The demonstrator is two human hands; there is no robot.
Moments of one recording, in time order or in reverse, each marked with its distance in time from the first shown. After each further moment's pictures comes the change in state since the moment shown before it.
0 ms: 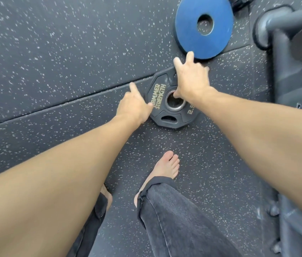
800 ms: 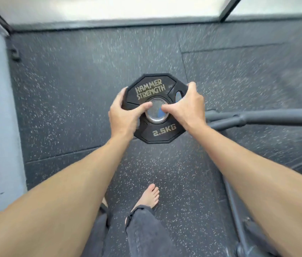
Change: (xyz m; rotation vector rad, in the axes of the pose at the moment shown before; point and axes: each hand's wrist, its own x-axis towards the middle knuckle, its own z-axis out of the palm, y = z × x) left_hand -0.246 0.109 -0.214 -0.973 0.529 0.332; right_hand -0.206 0.033 -0.335 0.877 0.415 0.170
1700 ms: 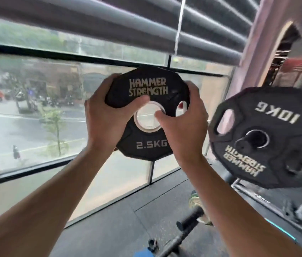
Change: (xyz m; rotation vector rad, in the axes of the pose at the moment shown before) left_hand -0.432 0.675 -0.164 -0.269 -0.111 1.300; right_hand -0.412 -0.328 -0.593 0.503 1.121 -0.534
